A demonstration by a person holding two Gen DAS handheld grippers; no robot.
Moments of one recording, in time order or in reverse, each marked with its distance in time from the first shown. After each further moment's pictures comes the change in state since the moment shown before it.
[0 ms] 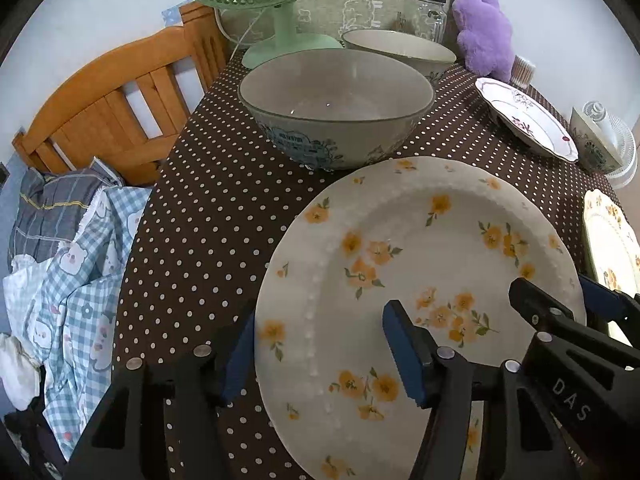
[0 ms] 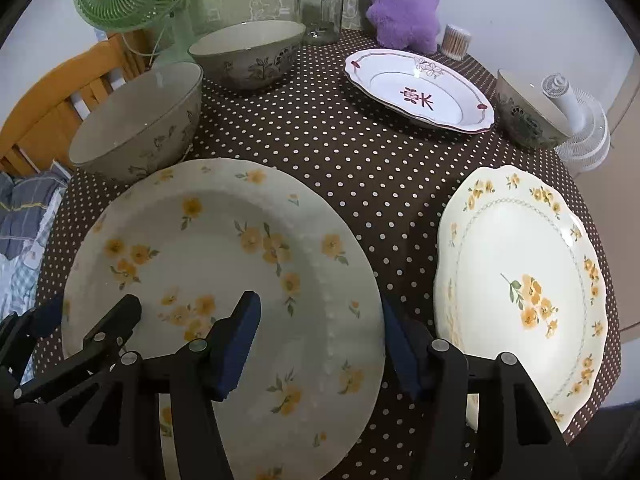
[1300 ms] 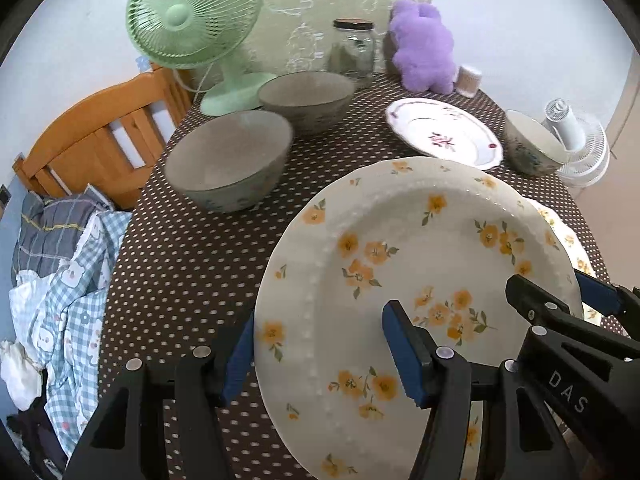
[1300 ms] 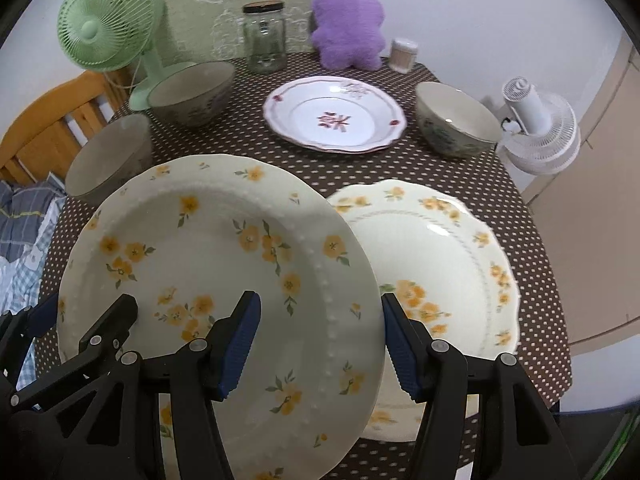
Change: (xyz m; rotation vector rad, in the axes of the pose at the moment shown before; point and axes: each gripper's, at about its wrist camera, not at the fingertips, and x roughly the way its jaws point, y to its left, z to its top) left arm -0.066 -0.097 0.005 0.036 -0.055 -0.020; right arm -0.059 -0.093 -0.002 0.013 -0.027 -0.022
